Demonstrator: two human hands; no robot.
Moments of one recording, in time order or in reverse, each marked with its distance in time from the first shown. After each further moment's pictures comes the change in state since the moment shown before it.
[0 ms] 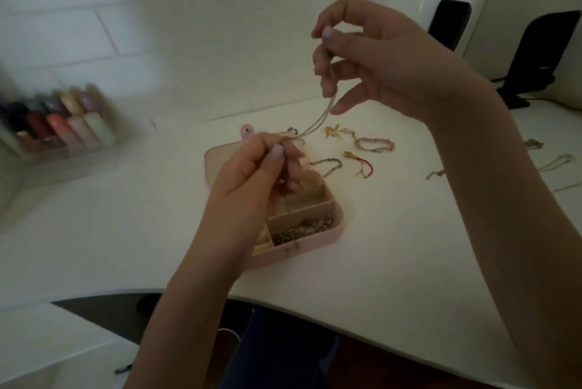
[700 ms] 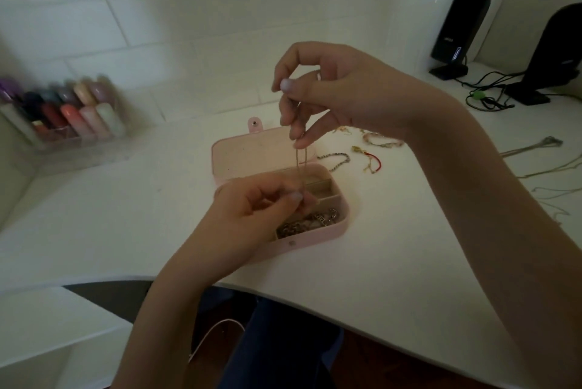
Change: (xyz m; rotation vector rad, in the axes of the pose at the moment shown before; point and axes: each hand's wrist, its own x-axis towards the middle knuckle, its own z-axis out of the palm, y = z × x) left_hand -0.011 -0.010 -0.021 0.492 -0.198 -0.032; right_hand 0.002 0.015 0.031 -0.018 -0.224 0.089
